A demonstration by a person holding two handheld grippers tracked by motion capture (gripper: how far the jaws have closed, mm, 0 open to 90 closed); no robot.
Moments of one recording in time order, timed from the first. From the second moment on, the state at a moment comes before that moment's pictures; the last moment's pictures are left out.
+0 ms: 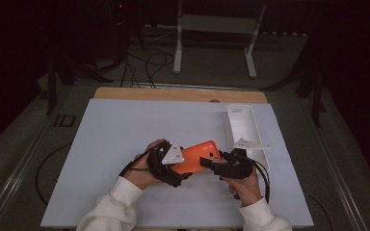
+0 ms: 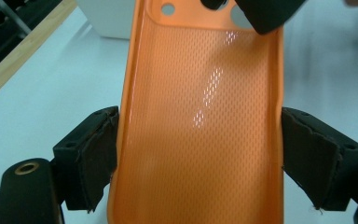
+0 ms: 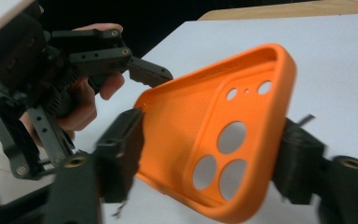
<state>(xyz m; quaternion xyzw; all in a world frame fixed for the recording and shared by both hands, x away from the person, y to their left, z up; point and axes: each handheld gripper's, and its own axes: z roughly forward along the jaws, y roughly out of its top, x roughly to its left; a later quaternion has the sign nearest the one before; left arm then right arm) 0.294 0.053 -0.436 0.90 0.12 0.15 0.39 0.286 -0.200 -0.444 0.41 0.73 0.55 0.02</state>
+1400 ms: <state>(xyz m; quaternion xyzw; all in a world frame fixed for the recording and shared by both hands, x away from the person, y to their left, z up) 0.287 0.047 -0.464 0.89 0.16 0.19 0.38 0.276 -0.192 -0.429 0.44 0.73 0.51 0.09</state>
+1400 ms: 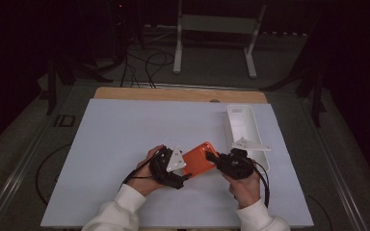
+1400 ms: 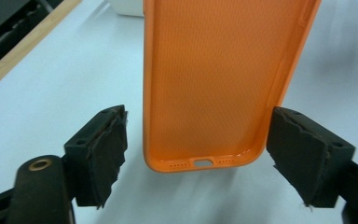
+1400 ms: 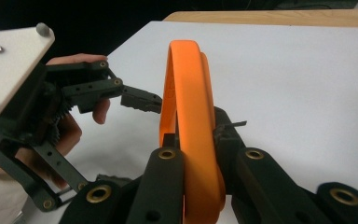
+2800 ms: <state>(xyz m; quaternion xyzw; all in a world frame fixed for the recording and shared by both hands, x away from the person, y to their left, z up) 0.286 0.022 -0.485 0.88 0.21 0.24 0.37 0.281 -0.186 -0.430 0.48 0.70 0.52 0.06</state>
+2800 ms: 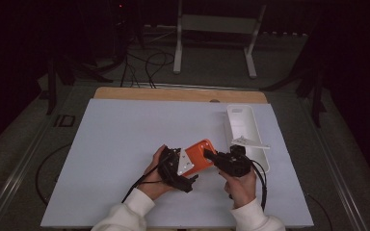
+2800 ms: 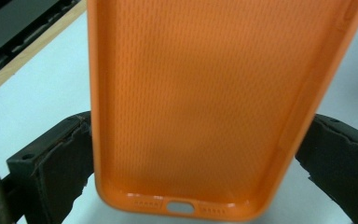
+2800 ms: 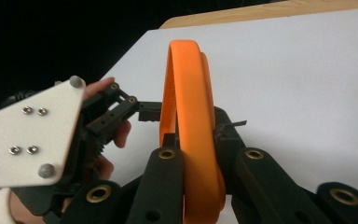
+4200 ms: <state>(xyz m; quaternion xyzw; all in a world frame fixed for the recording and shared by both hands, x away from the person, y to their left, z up) 0.289 0.023 -0.487 0.89 0.19 0.17 0.38 0.284 -0.194 -0.433 0.45 0.72 0.53 0.02</state>
